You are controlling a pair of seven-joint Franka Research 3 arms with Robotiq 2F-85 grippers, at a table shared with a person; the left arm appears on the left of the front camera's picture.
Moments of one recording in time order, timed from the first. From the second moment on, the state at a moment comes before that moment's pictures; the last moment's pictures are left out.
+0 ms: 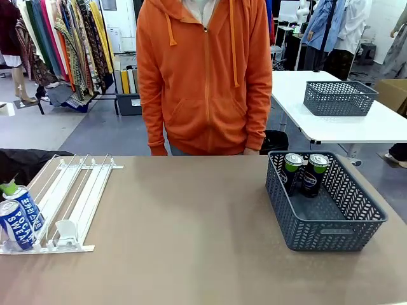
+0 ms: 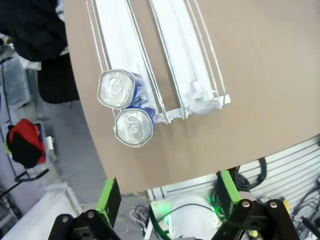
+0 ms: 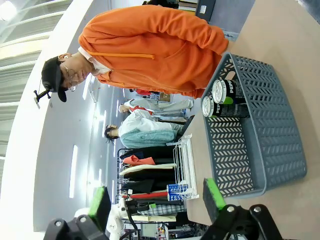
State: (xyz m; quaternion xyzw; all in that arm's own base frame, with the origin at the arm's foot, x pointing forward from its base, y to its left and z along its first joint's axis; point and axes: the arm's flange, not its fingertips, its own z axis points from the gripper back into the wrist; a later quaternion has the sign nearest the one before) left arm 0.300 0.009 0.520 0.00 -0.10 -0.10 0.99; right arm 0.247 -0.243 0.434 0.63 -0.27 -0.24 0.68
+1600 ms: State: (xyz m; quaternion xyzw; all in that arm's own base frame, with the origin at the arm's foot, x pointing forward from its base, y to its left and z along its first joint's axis) left arm 0.365 0.042 0.408 -0.01 0.01 -0.03 1.00; right arm 0.247 -0.243 0.434 0.63 -0.27 -0.24 0.68
